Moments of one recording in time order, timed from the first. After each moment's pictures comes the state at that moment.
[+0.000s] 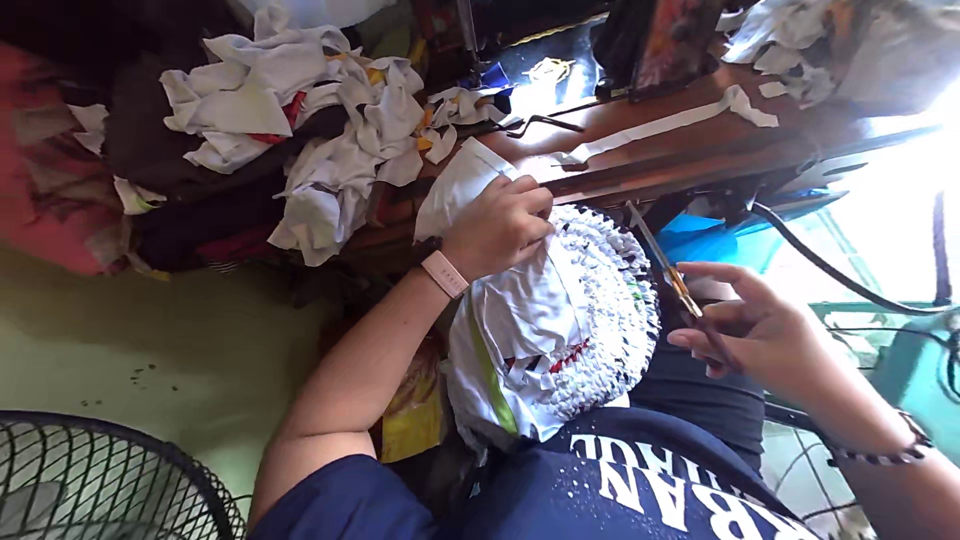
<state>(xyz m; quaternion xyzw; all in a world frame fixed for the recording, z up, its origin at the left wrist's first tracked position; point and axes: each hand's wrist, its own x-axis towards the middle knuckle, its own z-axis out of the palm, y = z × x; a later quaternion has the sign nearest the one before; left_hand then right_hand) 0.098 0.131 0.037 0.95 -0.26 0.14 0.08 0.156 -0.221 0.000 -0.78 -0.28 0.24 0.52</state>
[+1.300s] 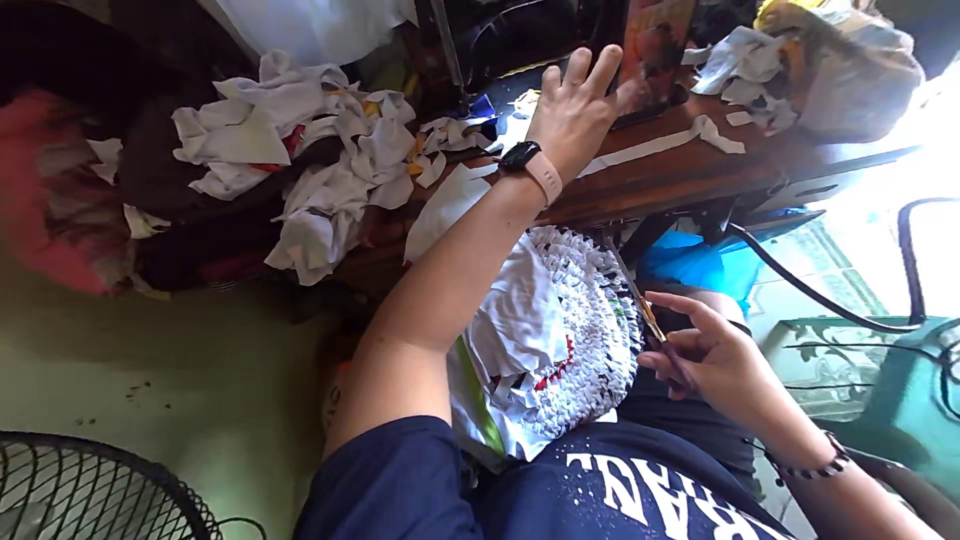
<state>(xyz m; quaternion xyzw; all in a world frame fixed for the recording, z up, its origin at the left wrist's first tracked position) 0.258 0.079 0.081 0.98 -0.02 0.16 -0.12 0.149 -0.220 -0.025 -0.74 -0.26 0.24 0.56</state>
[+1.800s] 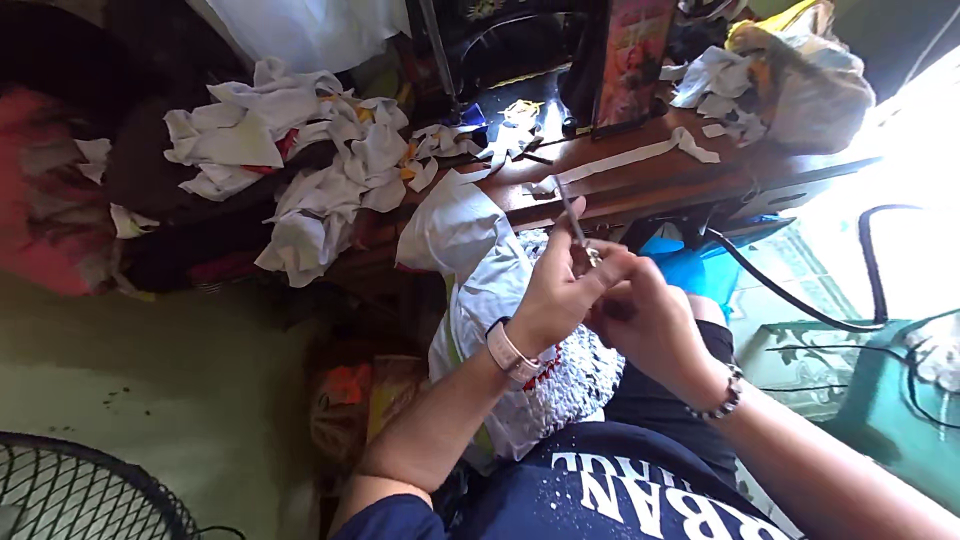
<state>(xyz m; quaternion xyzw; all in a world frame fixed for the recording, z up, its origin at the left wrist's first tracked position) 0.094 -0.004 0.036 0.68 0.04 0.11 0.72 0.155 -0.152 -0.002 -0.74 -0.44 0.01 0.50</state>
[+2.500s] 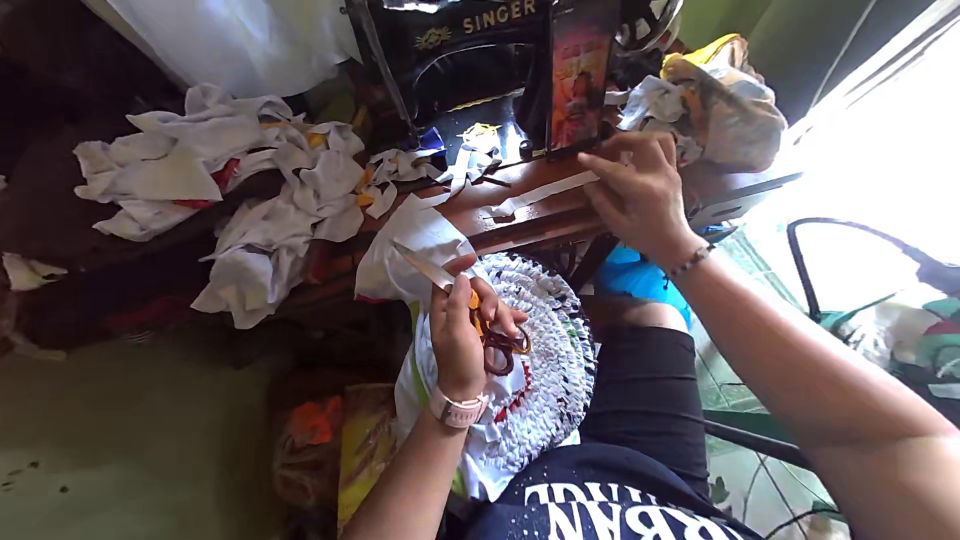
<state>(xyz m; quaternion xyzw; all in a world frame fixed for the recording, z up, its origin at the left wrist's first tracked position) 0.074 0.014 0.008 0.46 0.11 0.32 0.82 0.330 -0.126 0.014 -0.74 -0.51 -0.27 0.34</state>
